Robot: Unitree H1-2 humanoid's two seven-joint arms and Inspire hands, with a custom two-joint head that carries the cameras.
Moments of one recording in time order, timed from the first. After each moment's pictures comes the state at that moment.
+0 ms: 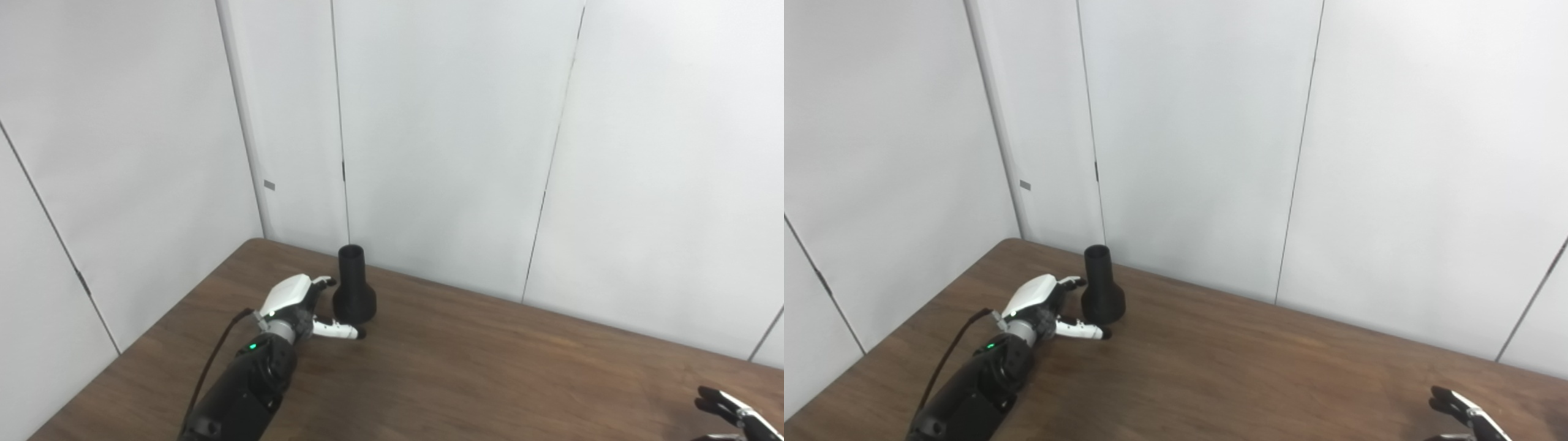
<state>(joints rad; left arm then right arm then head) -0.46 0.49 -0.09 0.34 0.58 0.34 -0.04 -0.15 -0.26 -0.01 -0.07 -0.20 0.00 0.10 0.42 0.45</state>
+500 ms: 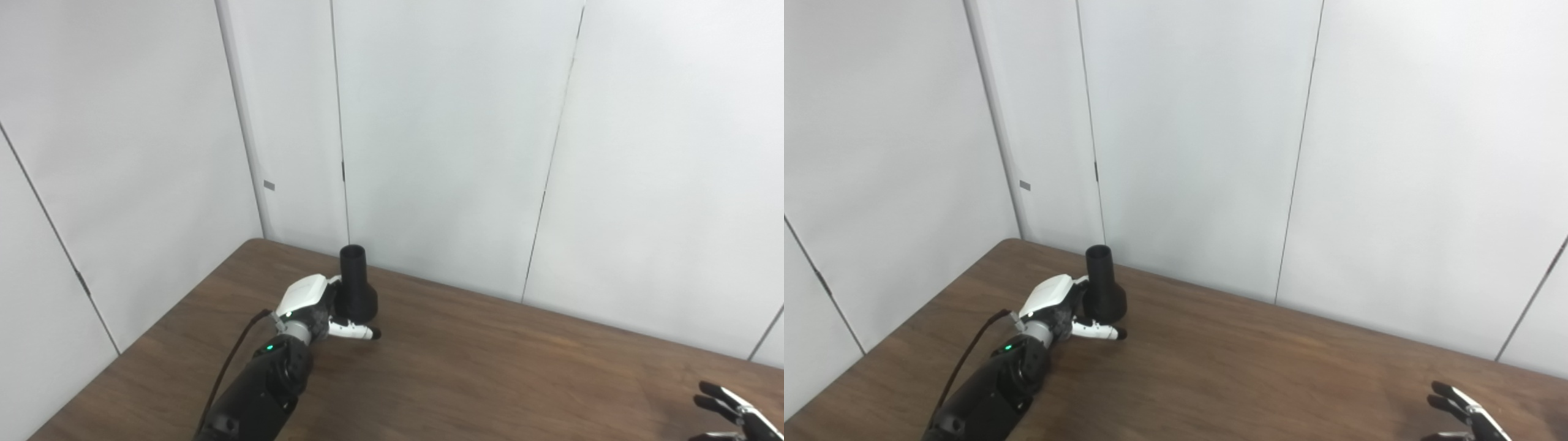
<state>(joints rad) -0.49 0.48 -0.13 0.38 0.58 0.32 0.00 -0.14 -0.25 -0.01 -0.12 -0.21 0.06 0.10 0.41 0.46</state>
